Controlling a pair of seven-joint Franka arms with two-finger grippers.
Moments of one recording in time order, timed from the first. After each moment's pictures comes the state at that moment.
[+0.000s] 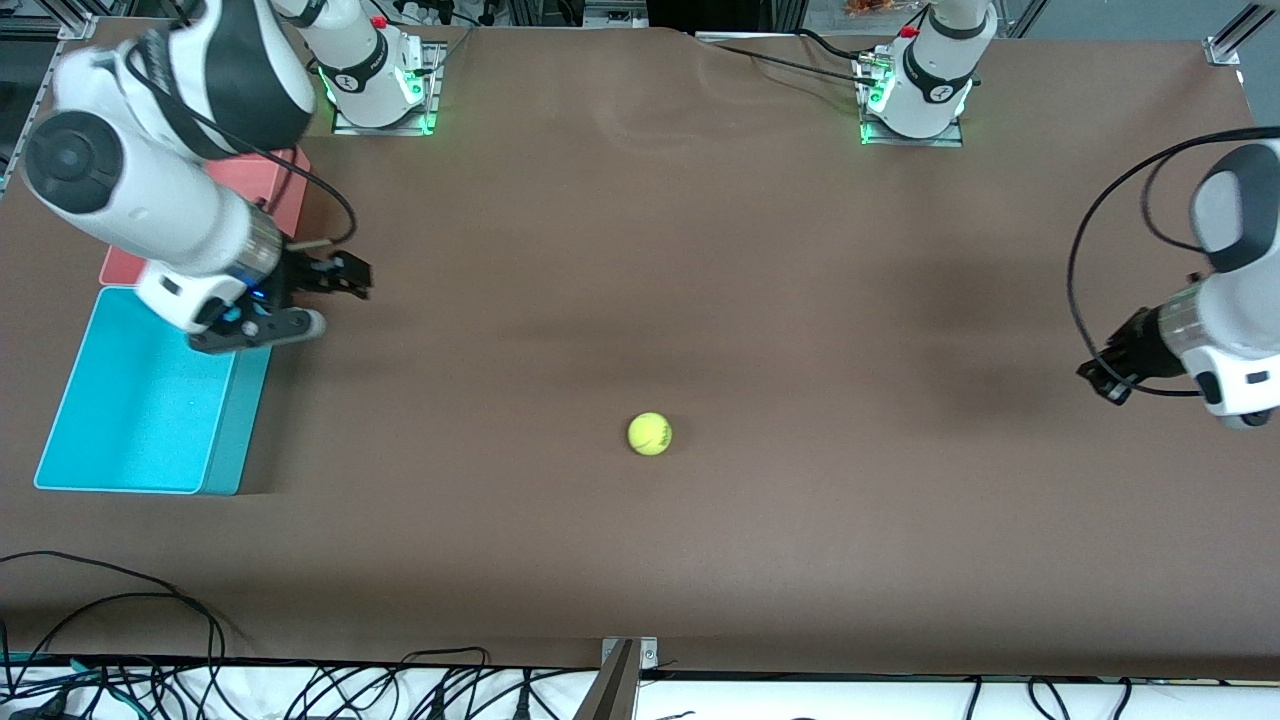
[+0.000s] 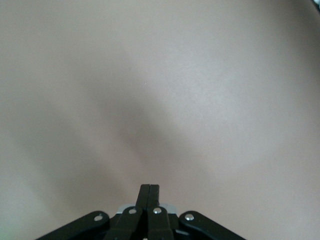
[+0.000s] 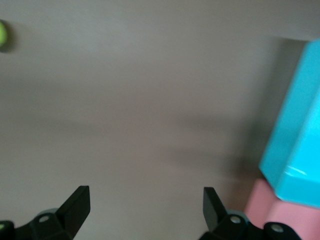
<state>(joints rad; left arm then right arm) 0.36 0.29 -0.32 -1.63 0.11 1.83 -0.91 0.25 0.18 0.00 -1.72 0.07 1.81 0.05</state>
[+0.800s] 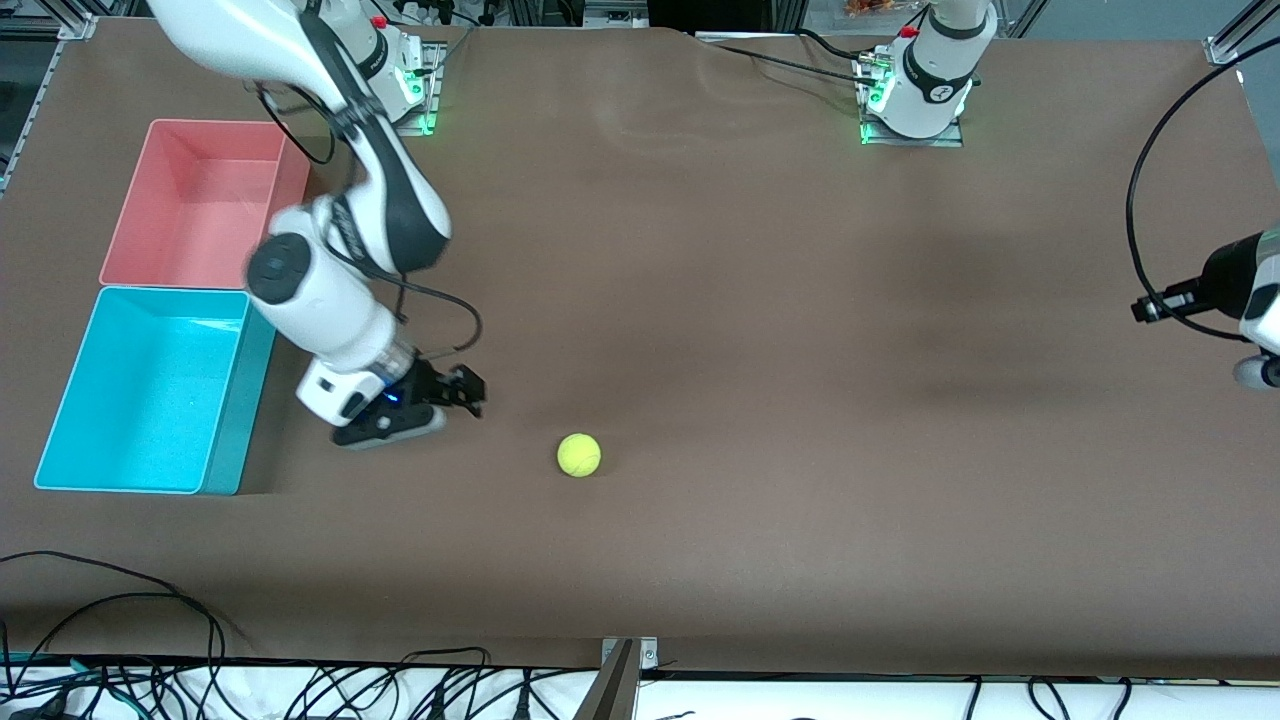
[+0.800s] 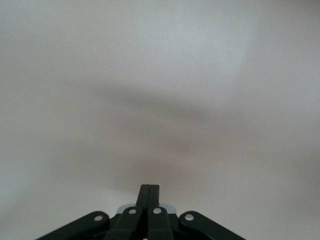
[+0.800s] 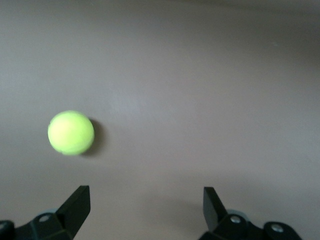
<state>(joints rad) 0.35 0.28 -0.35 -1.36 0.11 1.42 -0.24 0.35 0.52 0.02 -1.72 0.13 2.53 0.05</state>
